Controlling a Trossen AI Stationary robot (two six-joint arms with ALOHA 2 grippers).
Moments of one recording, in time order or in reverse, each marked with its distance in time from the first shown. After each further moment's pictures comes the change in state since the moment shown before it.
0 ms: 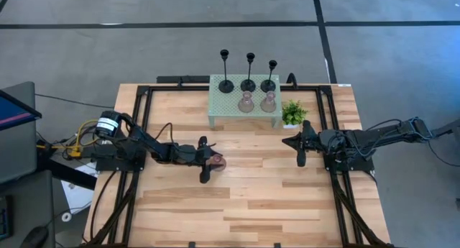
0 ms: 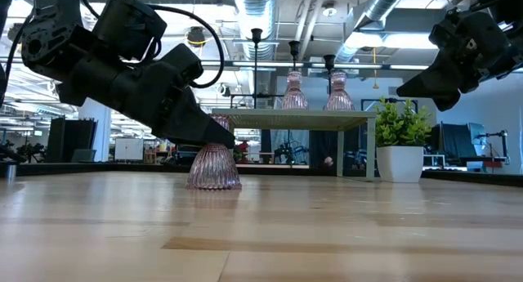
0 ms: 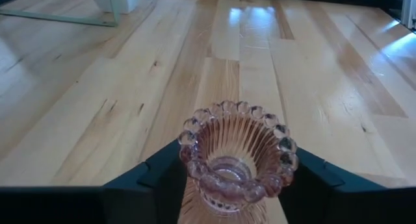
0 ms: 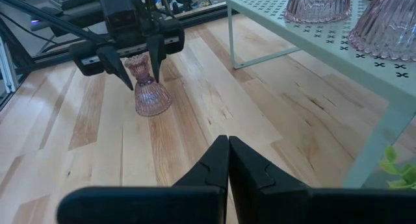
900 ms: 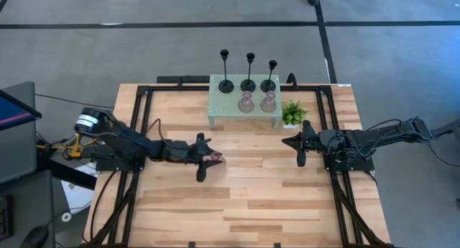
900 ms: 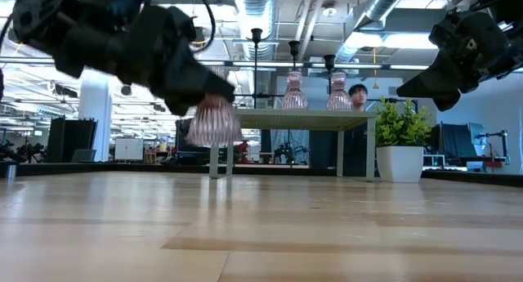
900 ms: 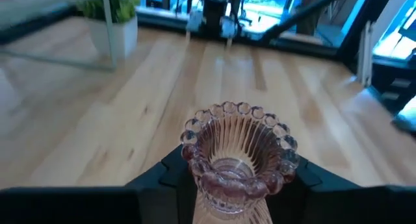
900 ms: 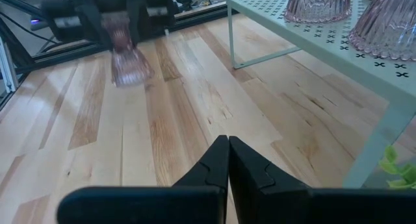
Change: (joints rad) left arm -0.019 -0.208 -0.001 -0.090 0.002 -0.053; right arm 0.000 0.000 0.000 -0.001 0.000 0.000
